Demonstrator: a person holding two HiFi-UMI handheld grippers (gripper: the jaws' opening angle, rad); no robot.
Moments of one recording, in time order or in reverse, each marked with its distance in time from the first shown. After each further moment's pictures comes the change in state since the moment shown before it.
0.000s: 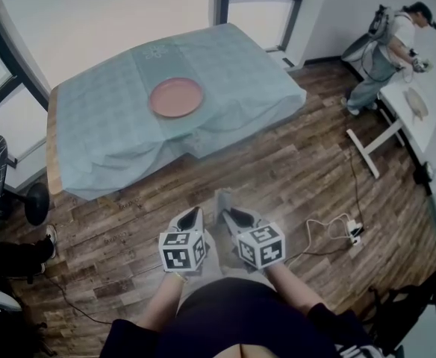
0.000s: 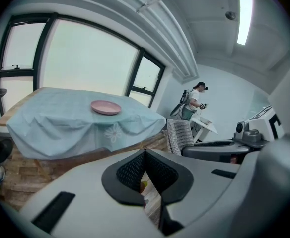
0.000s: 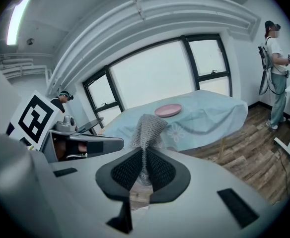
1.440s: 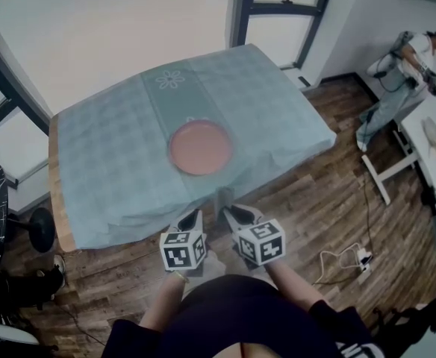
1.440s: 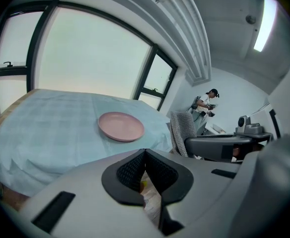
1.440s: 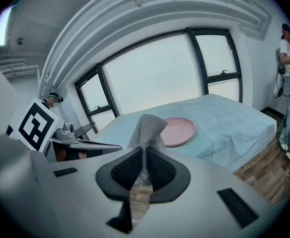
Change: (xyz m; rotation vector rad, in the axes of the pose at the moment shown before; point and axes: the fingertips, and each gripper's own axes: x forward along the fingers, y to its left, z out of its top) left arm 0.138 0.172 0.168 -0.039 0.018 0.017; right arm 0.218 -0.051 0.177 -0.017 0.001 0.001
